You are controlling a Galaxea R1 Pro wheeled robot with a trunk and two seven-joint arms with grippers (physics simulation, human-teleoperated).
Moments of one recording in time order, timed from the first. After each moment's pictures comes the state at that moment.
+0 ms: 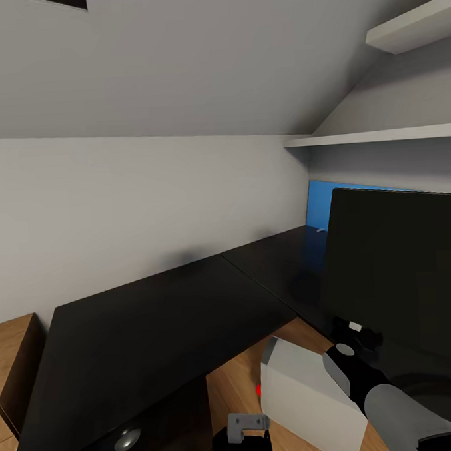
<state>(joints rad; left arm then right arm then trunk) -0.17 -0.04 -0.95 -1.31 0.72 0.28 0.76 -0.71 -0.06 0.14 -0.41 -0.27 -0.28 -0.71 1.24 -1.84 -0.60</state>
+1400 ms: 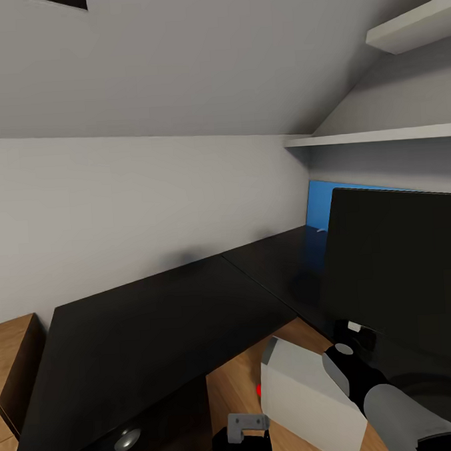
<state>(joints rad) -0.17 -0.04 -0.95 -1.31 0.72 0.28 0.76 -0.71 -0.06 0.14 -0.41 -0.26 -0.24 -0.71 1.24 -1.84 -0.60</state>
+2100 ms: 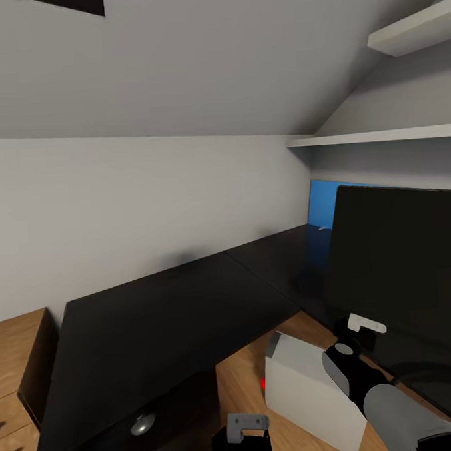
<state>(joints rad) -0.17 -0.04 -0.95 -1.31 0.72 0.28 0.76 -0.71 -0.06 0.14 -0.41 -0.26 -0.24 -0.71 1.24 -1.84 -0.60</state>
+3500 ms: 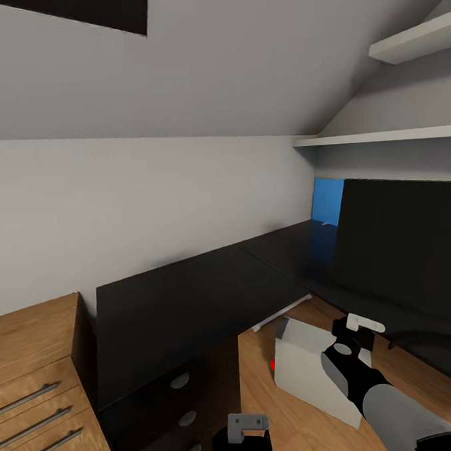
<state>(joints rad) -0.17 -0.04 -0.95 -1.31 0.72 0.28 0.76 -0.71 -0.06 0.15 -0.41 -0.26 -0.25 -0.71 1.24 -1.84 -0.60</state>
